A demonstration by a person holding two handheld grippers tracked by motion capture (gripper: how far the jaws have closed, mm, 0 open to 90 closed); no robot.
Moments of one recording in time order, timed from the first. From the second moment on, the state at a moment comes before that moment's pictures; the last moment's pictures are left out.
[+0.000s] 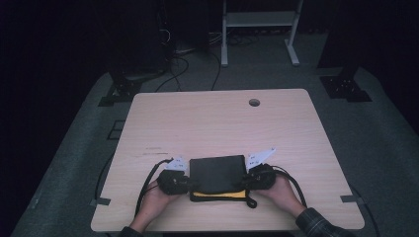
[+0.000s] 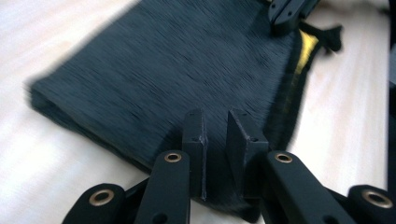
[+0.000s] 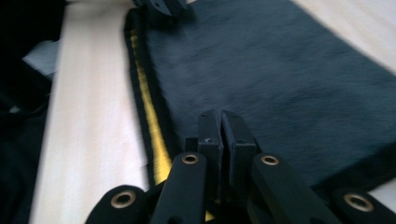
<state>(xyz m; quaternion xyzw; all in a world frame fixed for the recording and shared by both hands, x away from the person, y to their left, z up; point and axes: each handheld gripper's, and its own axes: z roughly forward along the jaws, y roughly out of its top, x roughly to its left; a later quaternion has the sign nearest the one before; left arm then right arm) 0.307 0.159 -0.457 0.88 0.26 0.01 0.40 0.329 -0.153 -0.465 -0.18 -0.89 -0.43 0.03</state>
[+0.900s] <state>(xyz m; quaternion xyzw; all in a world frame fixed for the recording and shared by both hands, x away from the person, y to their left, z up) 0.289 0.213 -0.456 0.86 0.32 0.12 0.38 0.325 -0.216 -0.458 -0.30 -0.86 -0.40 -0.11</state>
